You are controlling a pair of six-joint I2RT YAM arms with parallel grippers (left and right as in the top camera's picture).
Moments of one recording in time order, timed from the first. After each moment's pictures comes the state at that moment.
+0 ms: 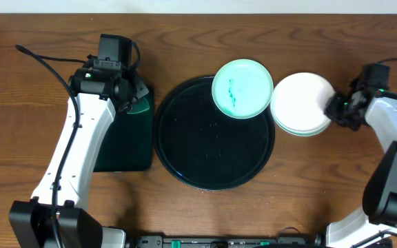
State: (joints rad) left arm -0.12 1.57 1.41 -0.98 -0.08 -0.66; right arm -0.24 1.81 1.15 -0.62 -0.16 0.35
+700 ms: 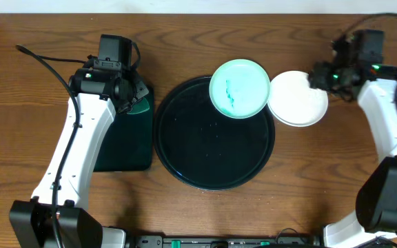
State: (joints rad) left arm -0.12 1.57 1.40 -0.98 -0.08 -0.66; right arm -0.07 1.76 1.40 -0.67 -0.20 0.11
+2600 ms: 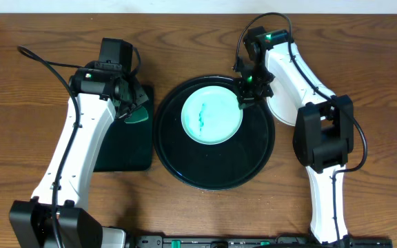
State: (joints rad) left arm -0.12 1.57 1.40 -1.07 -0.08 -0.66; right arm 0.32 2.36 2.04 -1.36 -0.33 0.08
